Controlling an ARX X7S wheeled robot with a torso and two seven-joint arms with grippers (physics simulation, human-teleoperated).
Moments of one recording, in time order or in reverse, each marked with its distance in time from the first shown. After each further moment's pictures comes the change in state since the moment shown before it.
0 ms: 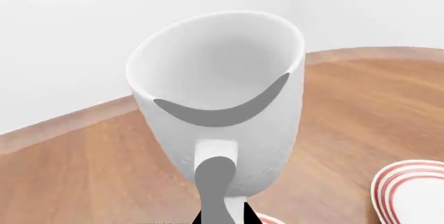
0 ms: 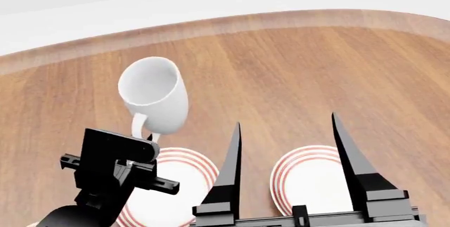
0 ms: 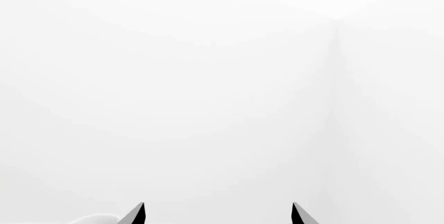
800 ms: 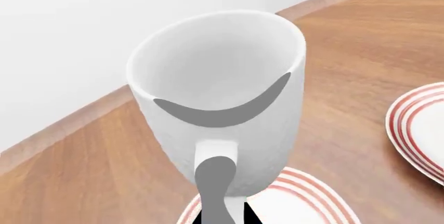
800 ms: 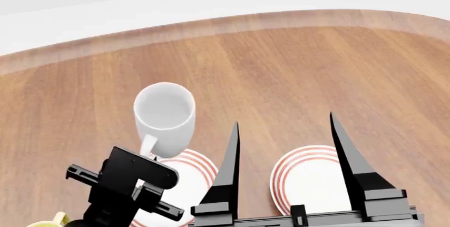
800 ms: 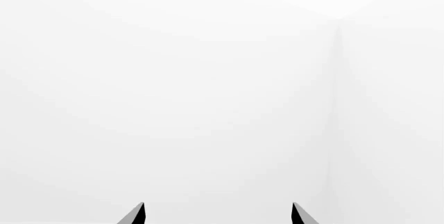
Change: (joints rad) left arm 0.015 -0.029 0.131 0.038 0.095 -0.127 -0.061; right arm 0.007 0.006 -0.010 0.002 0.007 -0.002 0.009
